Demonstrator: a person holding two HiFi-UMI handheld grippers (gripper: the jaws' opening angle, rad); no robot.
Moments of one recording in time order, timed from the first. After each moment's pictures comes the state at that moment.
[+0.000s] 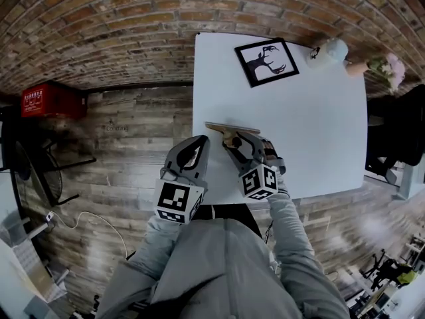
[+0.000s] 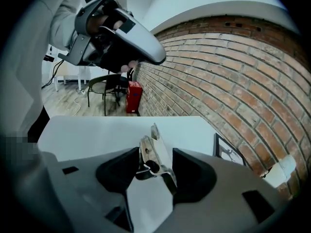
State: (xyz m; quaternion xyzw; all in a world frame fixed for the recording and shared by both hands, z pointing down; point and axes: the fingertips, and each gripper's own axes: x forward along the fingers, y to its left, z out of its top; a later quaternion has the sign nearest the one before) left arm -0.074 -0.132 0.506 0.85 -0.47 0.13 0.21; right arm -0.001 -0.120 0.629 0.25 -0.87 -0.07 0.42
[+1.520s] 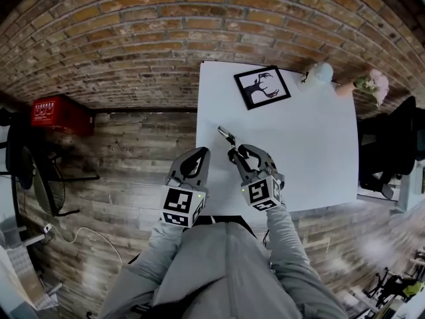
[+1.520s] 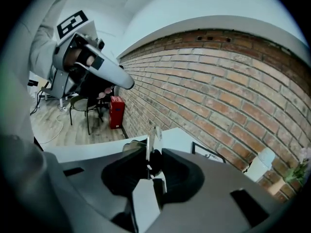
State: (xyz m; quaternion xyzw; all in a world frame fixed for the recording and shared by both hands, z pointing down) left arm -0.078 -0.129 0.482 0.84 -0.49 0.11 0.18; right arm 0.013 -0.141 0.559 0.35 -0.87 -0.05 0.34
